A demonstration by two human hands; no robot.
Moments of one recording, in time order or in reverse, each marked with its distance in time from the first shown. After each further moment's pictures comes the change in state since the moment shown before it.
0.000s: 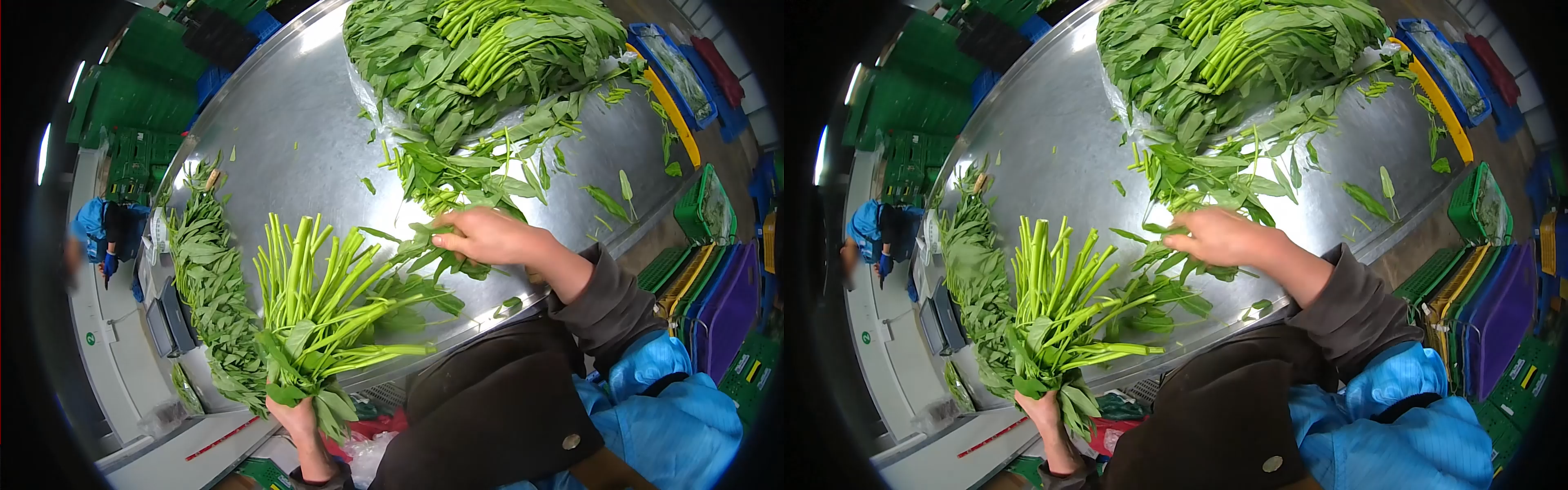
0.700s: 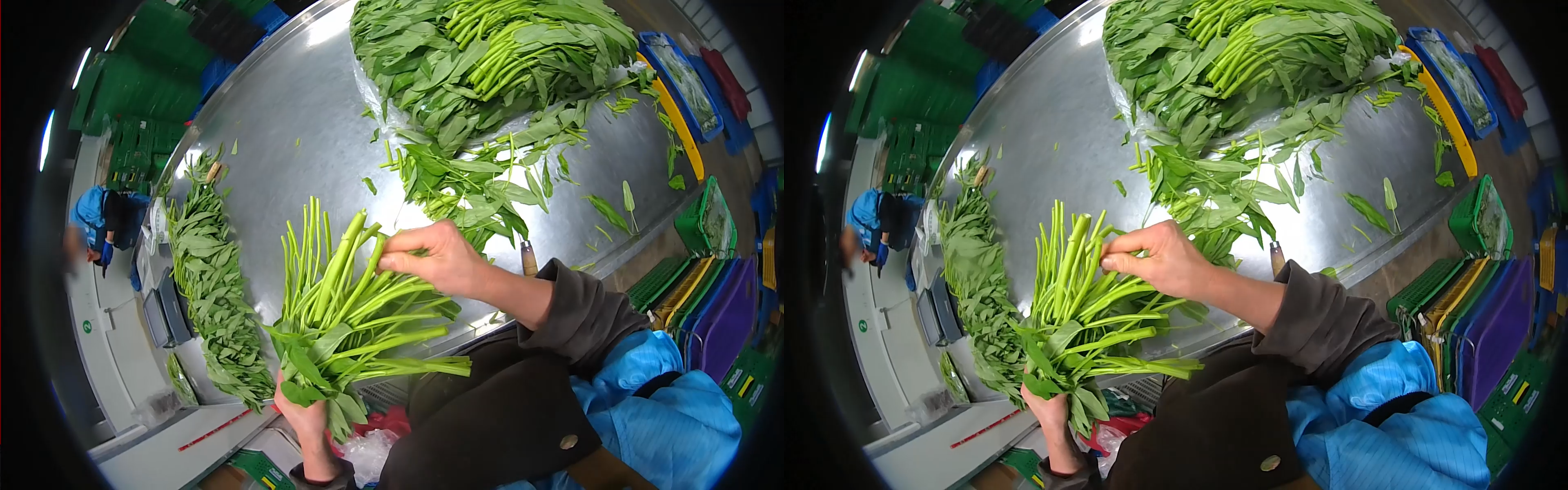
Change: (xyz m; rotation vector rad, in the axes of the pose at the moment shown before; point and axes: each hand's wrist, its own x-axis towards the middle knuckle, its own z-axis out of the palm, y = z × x) left_hand -0.008 0.035 0.024 0.044 -0.124 0.061; right_hand 0.023 -0.022 0.048 0.539 0.271 -0.585
